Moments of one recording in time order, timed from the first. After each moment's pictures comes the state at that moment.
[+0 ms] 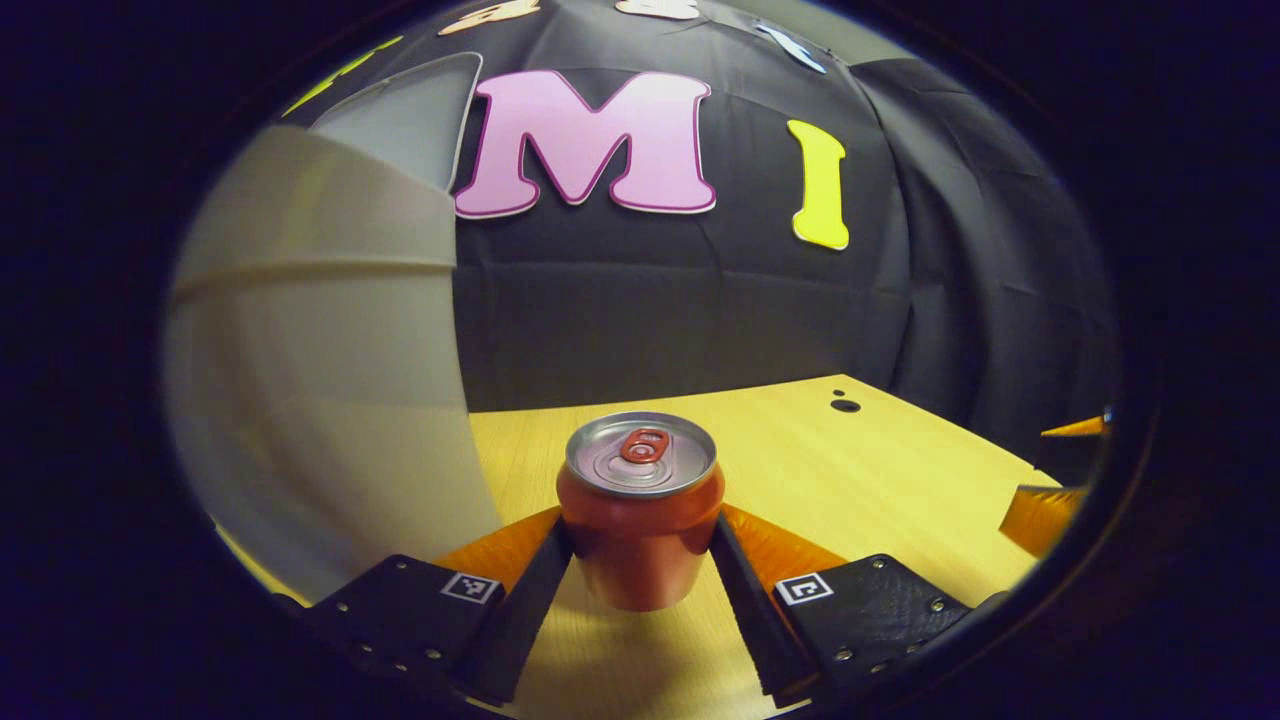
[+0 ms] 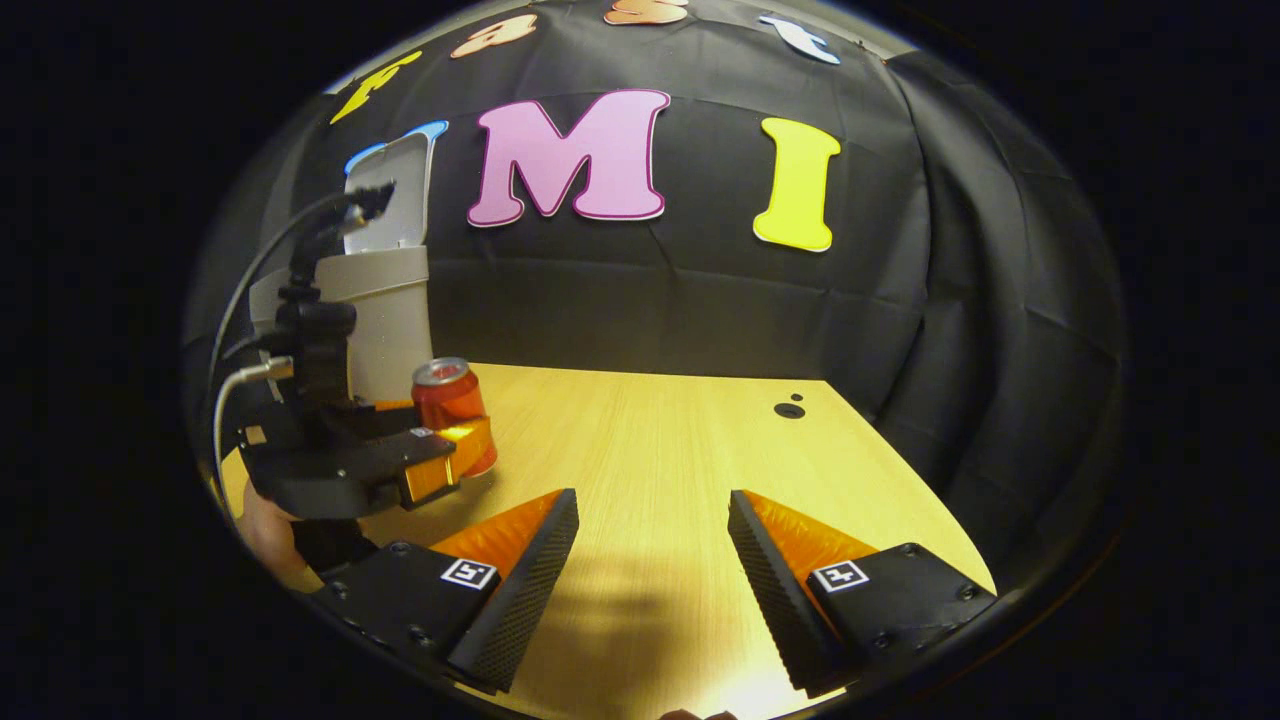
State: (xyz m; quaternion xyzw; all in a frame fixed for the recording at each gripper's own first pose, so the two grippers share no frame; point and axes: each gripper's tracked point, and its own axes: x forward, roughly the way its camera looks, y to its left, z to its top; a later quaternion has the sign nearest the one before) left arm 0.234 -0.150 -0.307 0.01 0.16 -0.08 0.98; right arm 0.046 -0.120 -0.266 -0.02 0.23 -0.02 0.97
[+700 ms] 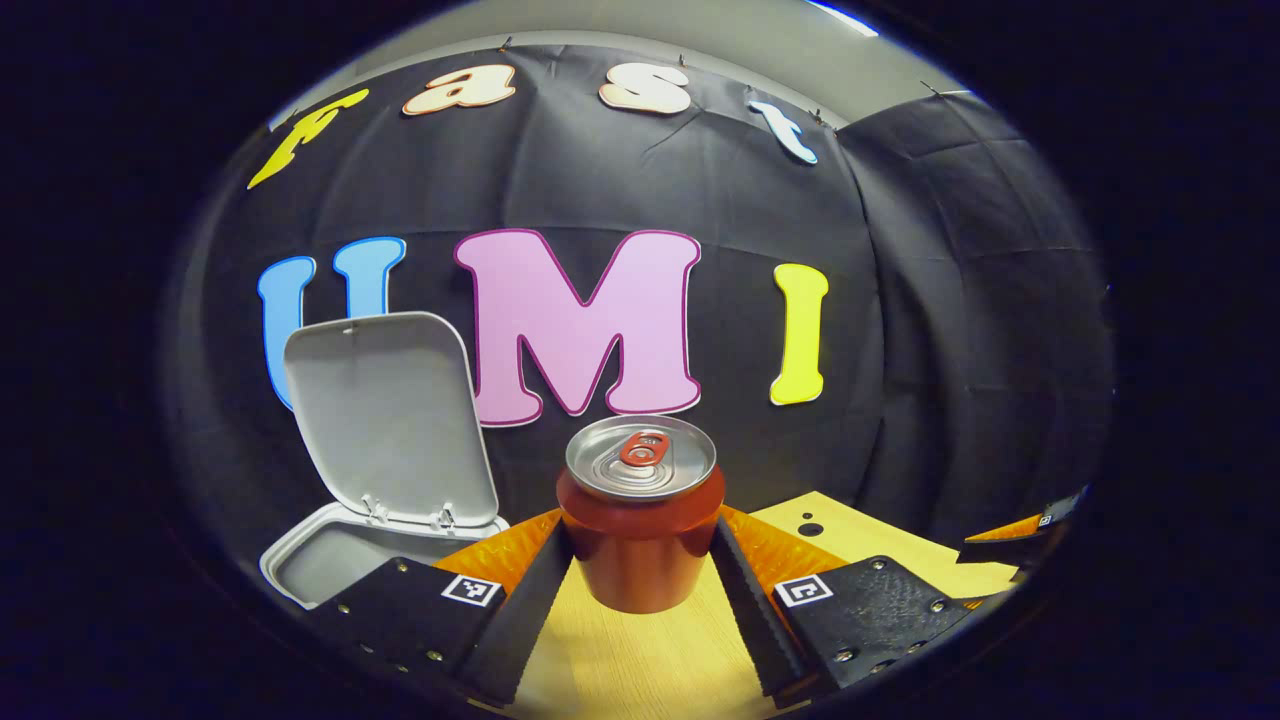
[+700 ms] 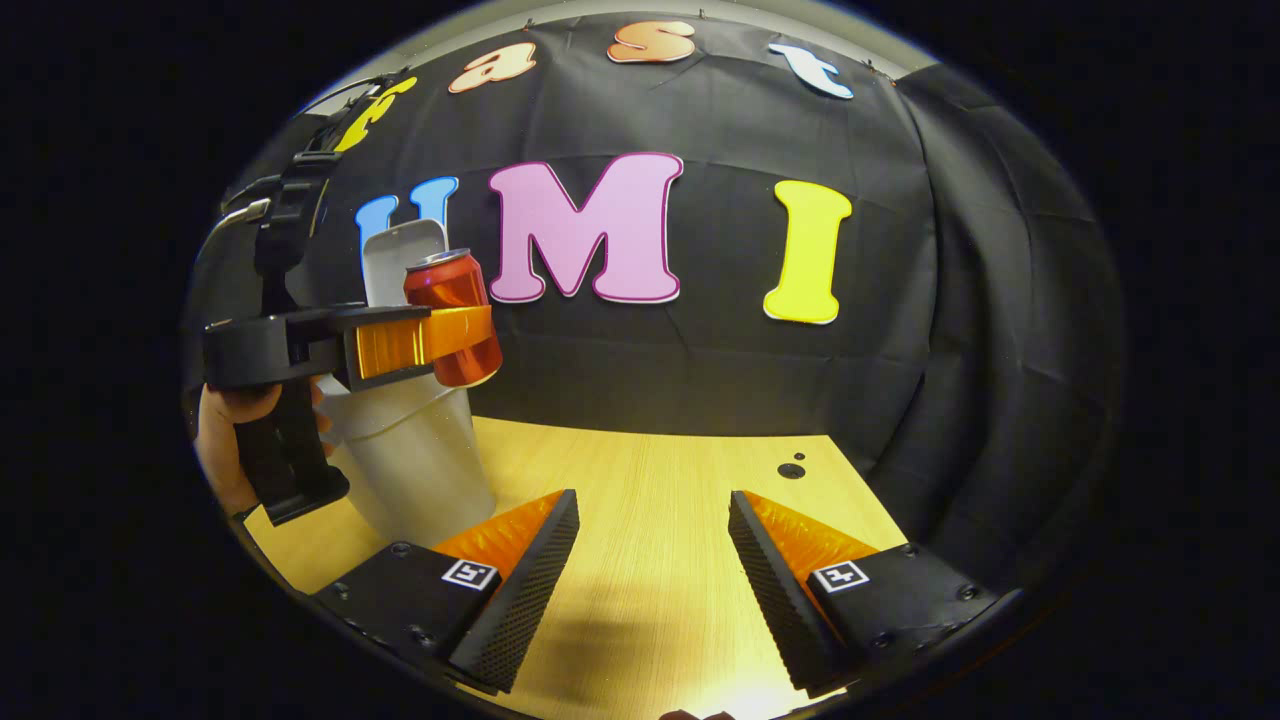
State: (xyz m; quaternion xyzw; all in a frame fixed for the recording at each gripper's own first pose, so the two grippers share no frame) left arm 0.224 -0.135 -0.070 0.01 0.04 -0.10 0.99; right arm 0.050 -0.101 -0.145 -0.02 0.20 0.00 0.98
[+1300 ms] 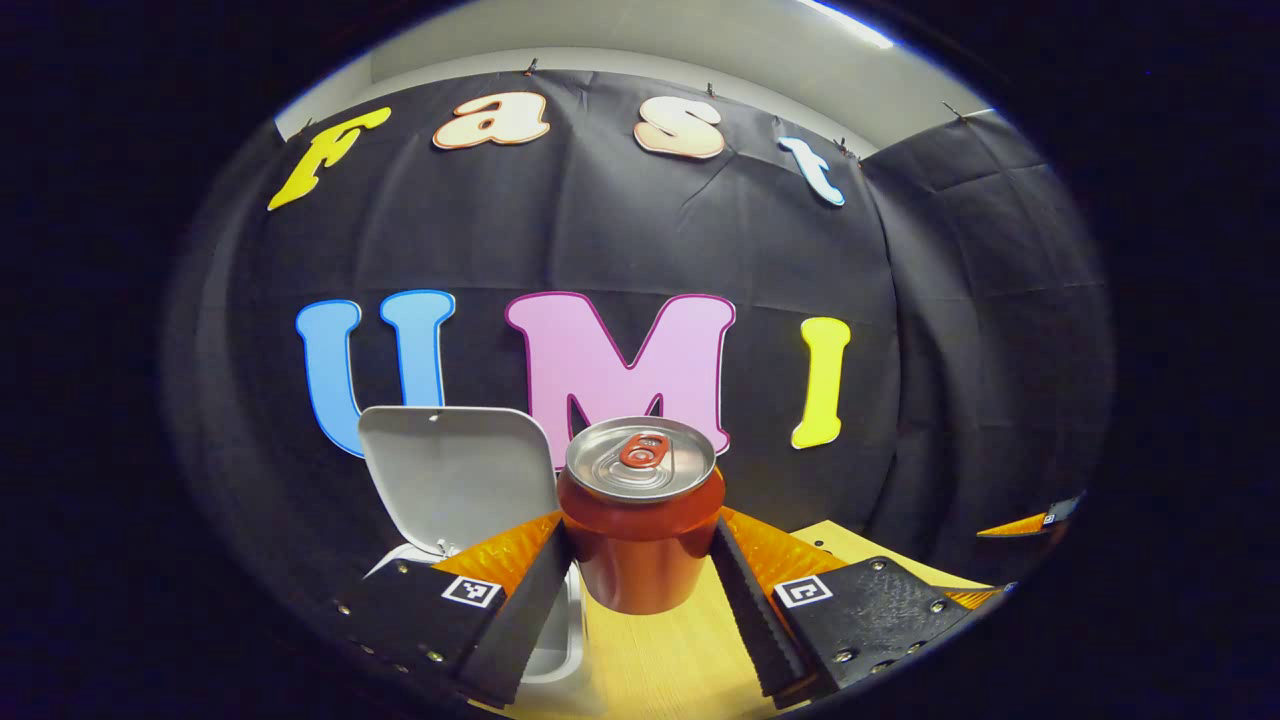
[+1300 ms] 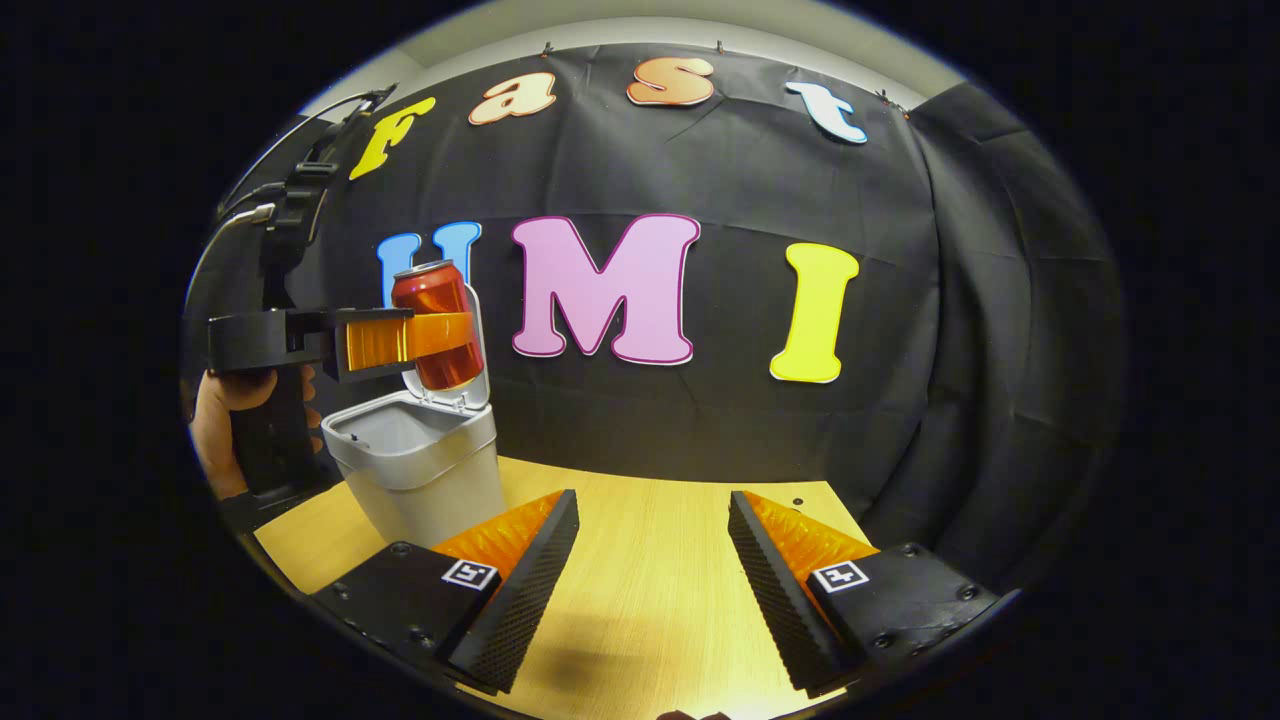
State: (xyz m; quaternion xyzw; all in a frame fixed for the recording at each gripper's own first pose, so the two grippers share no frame) left arm 0.200 -0.078 -0.008 0.01 0.02 -0.05 1.00; right arm 0.043 -0.083 -0.079 -0.03 0.14 0.01 0.99
